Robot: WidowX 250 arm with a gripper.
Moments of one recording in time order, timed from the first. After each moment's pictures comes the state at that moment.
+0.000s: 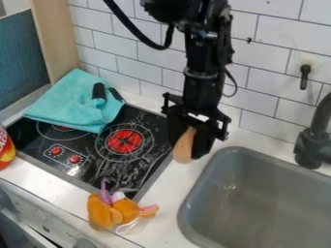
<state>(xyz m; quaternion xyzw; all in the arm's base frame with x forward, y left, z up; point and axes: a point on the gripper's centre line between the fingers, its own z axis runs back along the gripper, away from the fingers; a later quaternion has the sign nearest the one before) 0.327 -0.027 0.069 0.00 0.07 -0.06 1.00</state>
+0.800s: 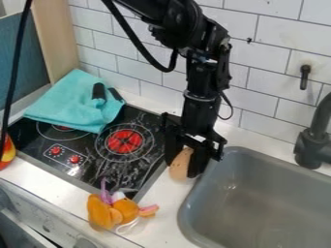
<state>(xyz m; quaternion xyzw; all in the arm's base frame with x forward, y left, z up) 0.325 -0.023 0.038 0.00 0.11 -0.05 0.99</state>
